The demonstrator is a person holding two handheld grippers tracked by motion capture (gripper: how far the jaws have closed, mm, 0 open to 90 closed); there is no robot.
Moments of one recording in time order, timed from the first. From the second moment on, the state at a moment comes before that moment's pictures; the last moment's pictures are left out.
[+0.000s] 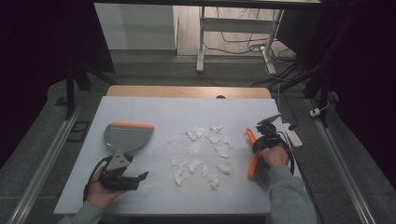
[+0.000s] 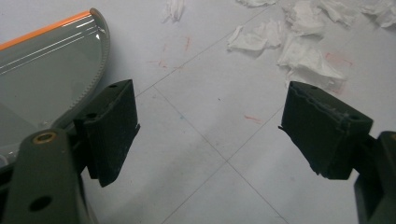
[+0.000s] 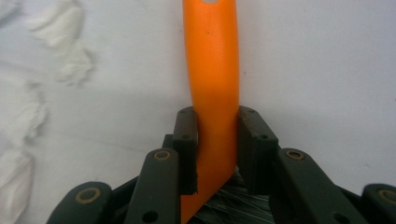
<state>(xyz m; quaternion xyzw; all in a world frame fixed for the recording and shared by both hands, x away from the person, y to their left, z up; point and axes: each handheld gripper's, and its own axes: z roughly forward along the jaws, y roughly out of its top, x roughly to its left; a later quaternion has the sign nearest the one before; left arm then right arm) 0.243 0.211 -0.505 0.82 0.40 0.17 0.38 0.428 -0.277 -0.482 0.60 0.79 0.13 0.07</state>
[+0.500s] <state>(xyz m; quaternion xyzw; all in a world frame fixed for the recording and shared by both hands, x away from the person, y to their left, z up) 0.248 0.206 -0.507 0.82 0.40 0.17 0.37 0.391 -0.325 -0.436 0.56 0.75 0.34 0.02</state>
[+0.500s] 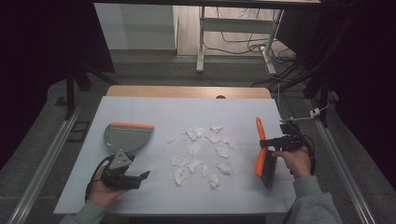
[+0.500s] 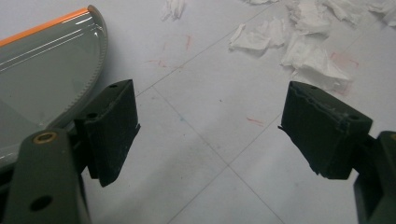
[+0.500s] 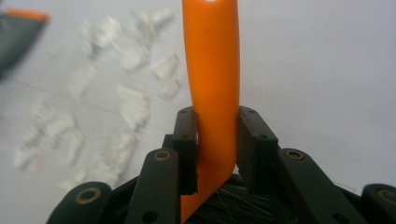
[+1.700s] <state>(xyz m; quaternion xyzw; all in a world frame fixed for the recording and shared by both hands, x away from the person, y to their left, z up) 0.265 0.144 -0.482 0.82 0.37 0.17 0.40 0.372 -0.263 -0.420 0.47 0.68 0.57 0.02</state>
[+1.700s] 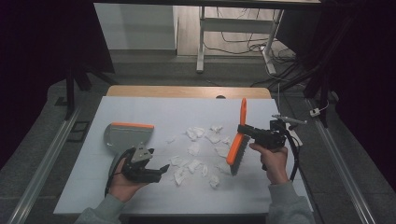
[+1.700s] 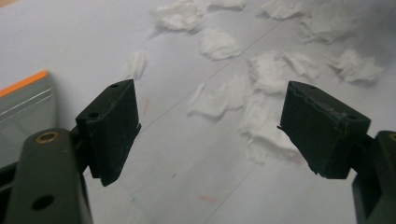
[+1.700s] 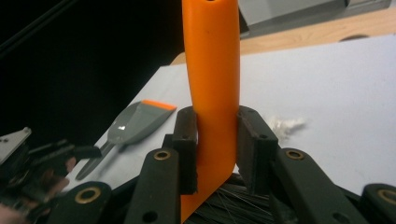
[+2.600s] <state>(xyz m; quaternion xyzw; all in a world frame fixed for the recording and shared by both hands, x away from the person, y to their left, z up) 0.276 0.048 -0.472 0.84 0.30 0.13 0.44 0.355 -0.204 -0.434 0.46 0.65 0.60 0.04</state>
